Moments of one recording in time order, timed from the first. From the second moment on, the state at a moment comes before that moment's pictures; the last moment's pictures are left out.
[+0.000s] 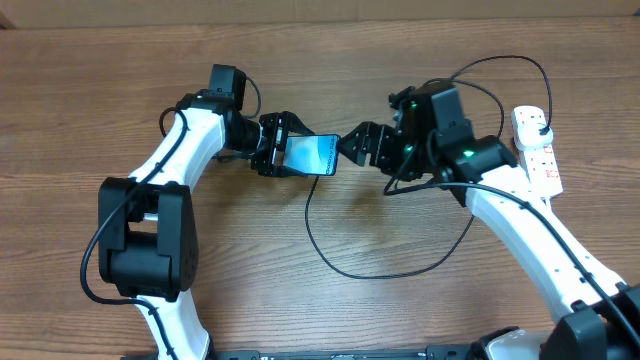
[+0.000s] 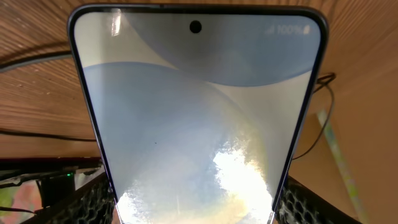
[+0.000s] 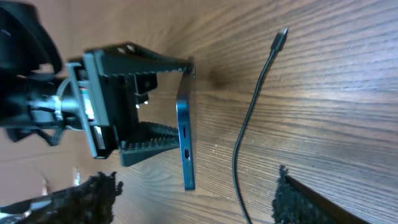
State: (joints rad) left arm -0.16 2.00 1.44 -0.79 0.88 -1.51; right arm 0.39 1.54 1.18 -0.55 -0.48 0.67
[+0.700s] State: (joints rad) left arm -0.19 2.00 1.44 -0.79 0.88 -1.51; right arm 0.46 1.71 1.18 -0.40 -0.40 0.75
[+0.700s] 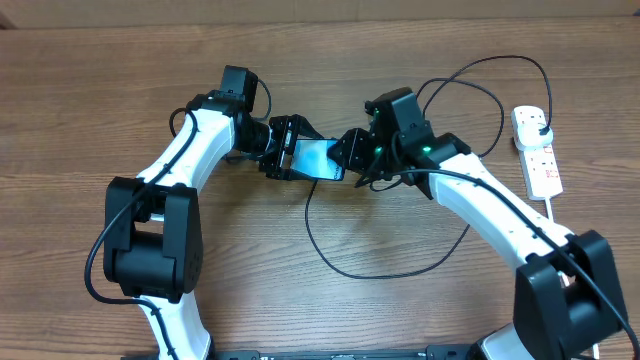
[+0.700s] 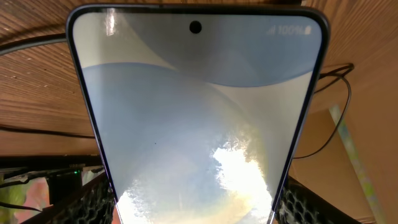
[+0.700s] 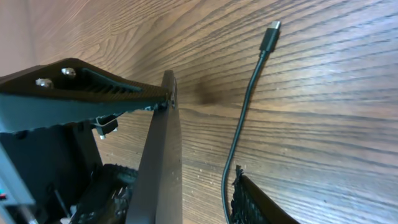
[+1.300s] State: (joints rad) left arm -0.19 2.00 1.44 -0.79 0.89 -1.51; right arm 0.51 1.73 1.18 -0.35 -0.38 0.76
